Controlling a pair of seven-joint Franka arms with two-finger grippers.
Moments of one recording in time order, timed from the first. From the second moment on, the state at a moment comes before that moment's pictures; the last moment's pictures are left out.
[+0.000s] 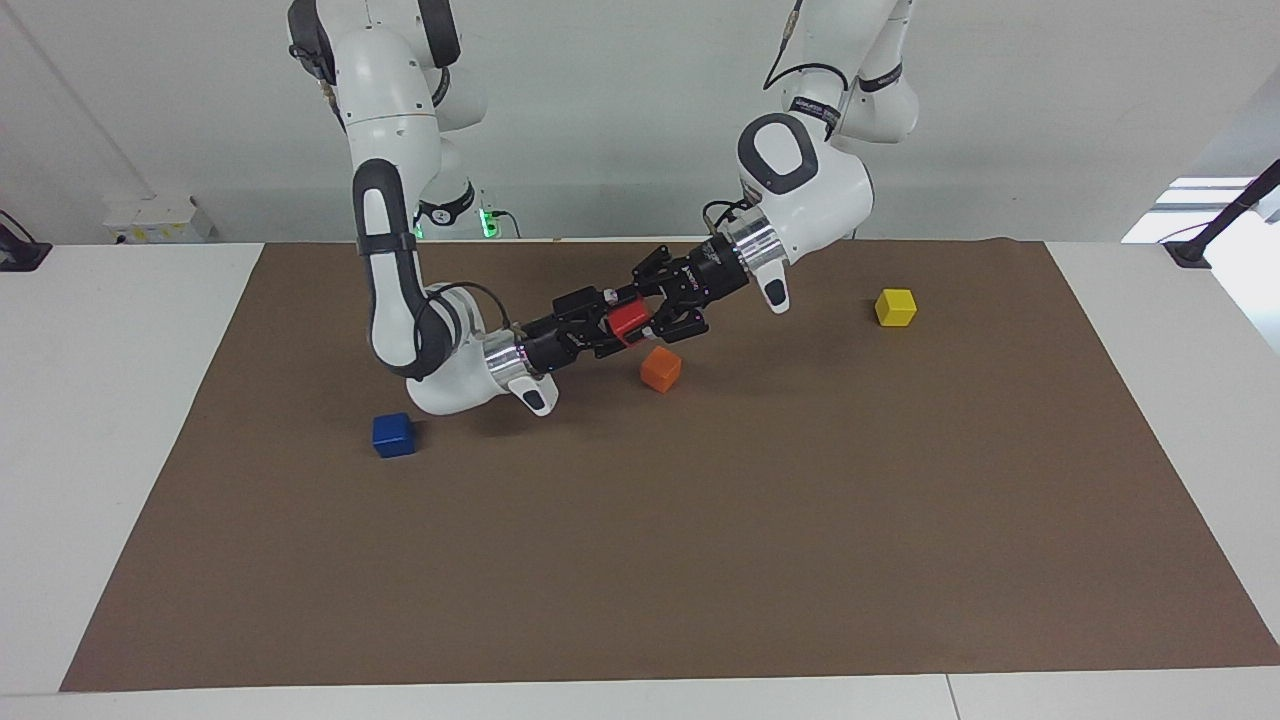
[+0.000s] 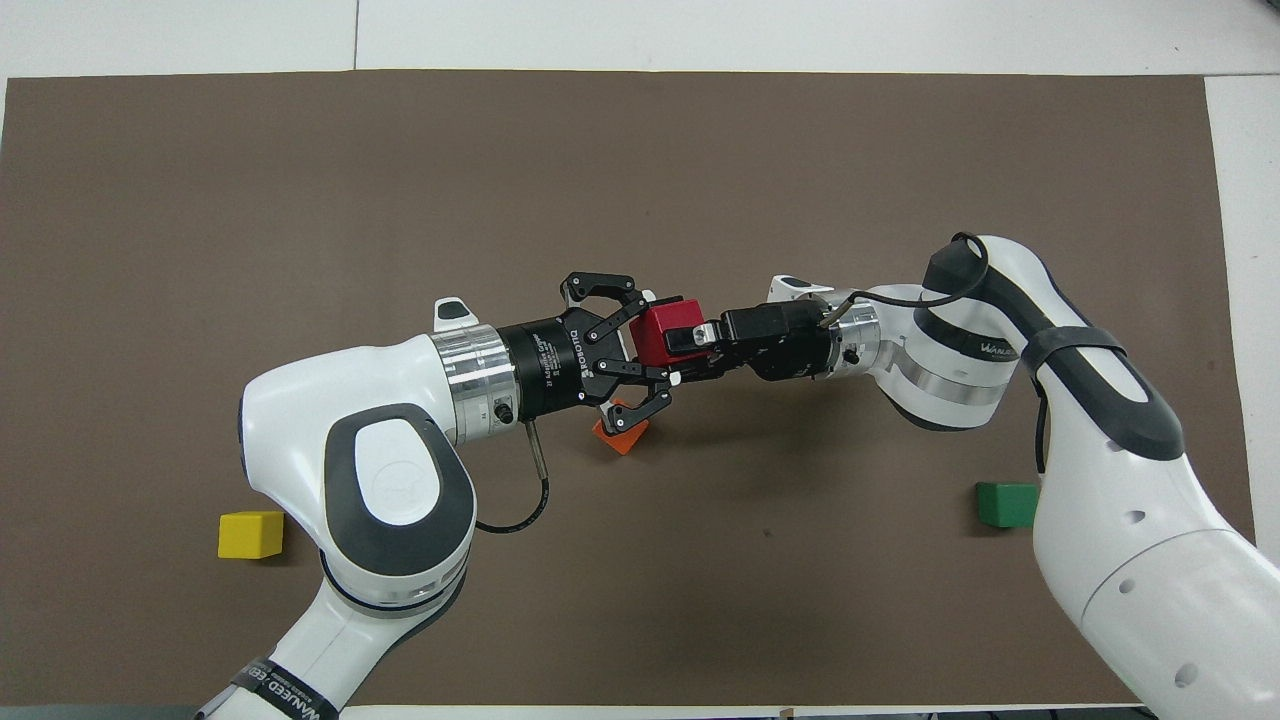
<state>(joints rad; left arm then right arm) -0.49 0.04 -0.13 -2.07 -1.55 2.50 -1.23 0.23 0.47 -0.01 -1.98 1.88 1.31 -0.73</state>
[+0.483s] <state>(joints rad) -0.49 0.04 -0.13 -2.08 -1.56 2.50 -1.23 0.23 0.47 -0.01 -1.98 1.89 1.32 -0.73</state>
